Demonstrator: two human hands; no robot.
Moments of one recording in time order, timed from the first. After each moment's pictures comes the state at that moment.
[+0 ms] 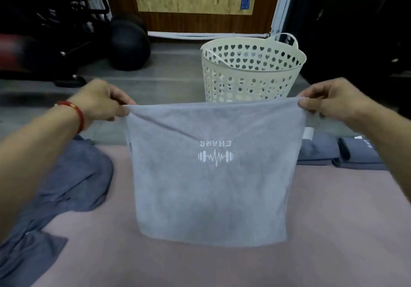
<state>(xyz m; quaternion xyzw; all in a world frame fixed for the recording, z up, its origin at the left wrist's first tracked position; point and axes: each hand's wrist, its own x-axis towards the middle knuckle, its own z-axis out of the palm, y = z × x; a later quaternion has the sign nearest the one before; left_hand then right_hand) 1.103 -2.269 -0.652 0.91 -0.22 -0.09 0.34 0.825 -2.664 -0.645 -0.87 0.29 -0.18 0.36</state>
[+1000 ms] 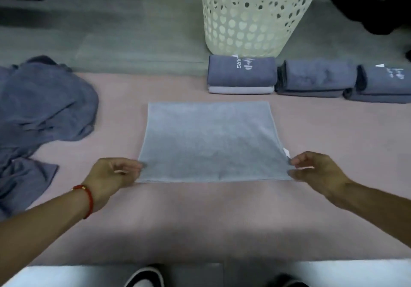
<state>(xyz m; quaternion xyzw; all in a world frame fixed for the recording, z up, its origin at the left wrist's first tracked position) 0.945 -2.171 -0.925 0.81 -0.04 -0.30 0.50 0.676 -2.574 -0.899 -0.74 0.48 0.03 0.48</state>
